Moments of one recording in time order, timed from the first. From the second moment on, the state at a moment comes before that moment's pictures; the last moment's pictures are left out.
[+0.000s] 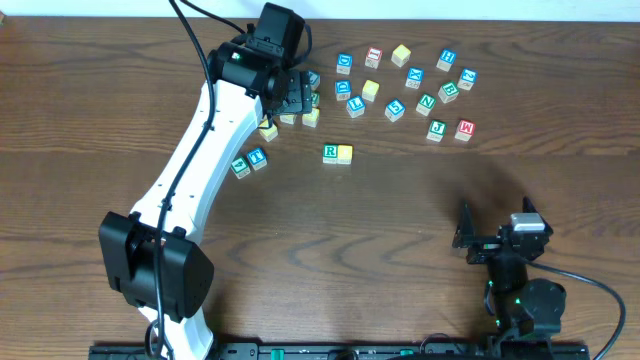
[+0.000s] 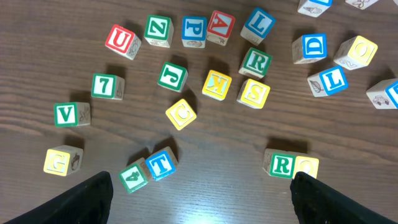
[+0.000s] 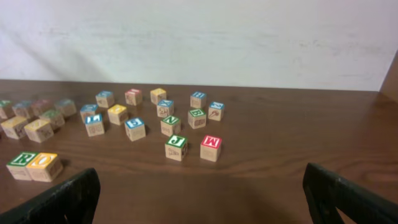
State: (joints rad) left arm -0.37 1.90 1.85 -1.09 -0.17 -0.40; right arm 0.01 0.11 0.06 -0.02 -0.02 -0.01
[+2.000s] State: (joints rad) left arm -0.26 1.80 1.85 -1.15 -0.16 -0.37; right arm 0.06 1.73 1.80 -1.01 -0.44 -0.28
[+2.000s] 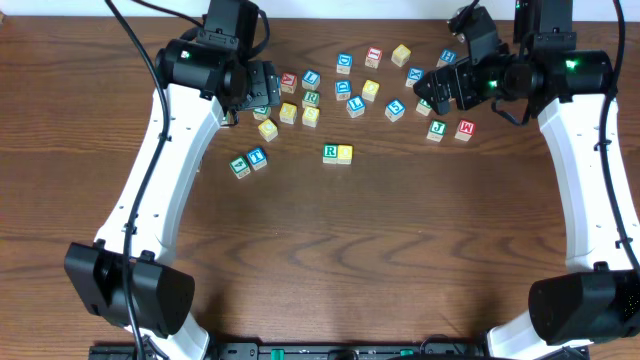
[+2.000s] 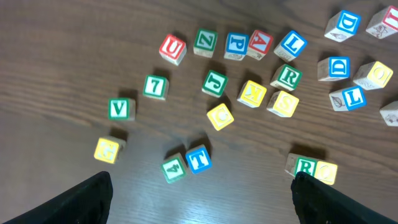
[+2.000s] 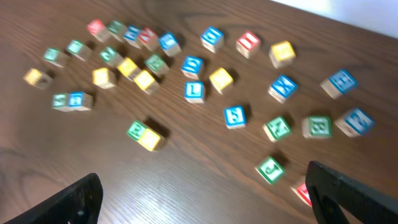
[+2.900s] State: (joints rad) left arm -0.31 1.86 1.77 -1.10 -0.14 -0.62; right arm 0.06 1.73 1.80 -1.07 -0.34 -0.03
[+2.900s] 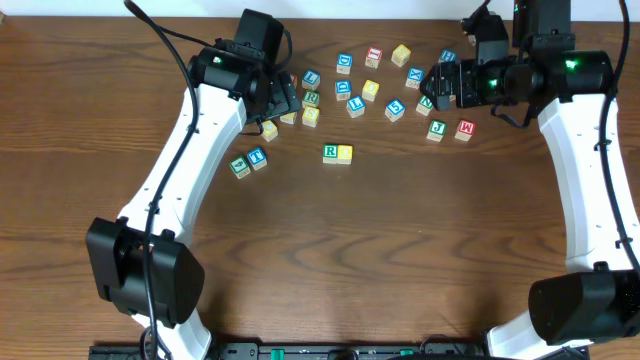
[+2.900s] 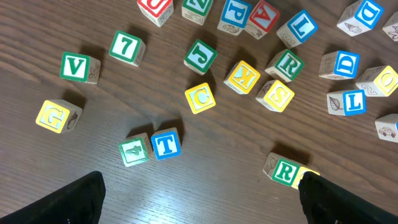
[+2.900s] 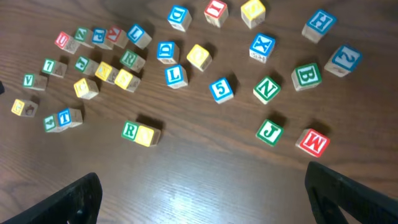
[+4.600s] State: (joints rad) left arm -0.08 1.81 1.77 -1.14 -0.14 -0.49; right arm 0.04 2.25 2.24 -1.19 -0.02 0.67
